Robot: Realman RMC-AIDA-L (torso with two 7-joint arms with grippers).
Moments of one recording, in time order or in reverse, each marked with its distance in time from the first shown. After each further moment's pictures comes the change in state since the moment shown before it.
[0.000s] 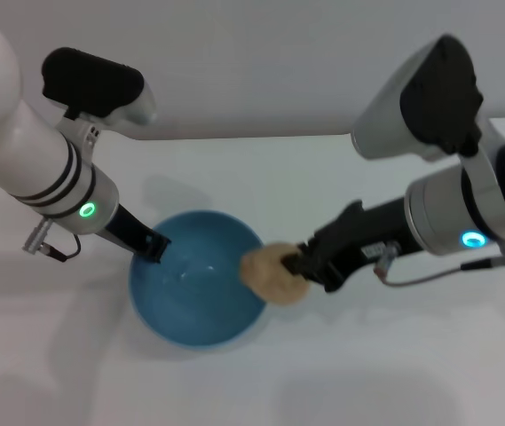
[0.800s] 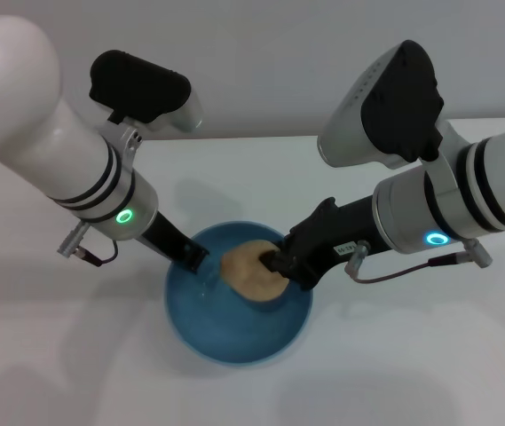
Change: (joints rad) left arm -0.024 -0.006 0.098 0.028 -0.085 0.016 0.000; right arm 0.053 0.002 -0.052 0.108 0.020 0.110 -0.049
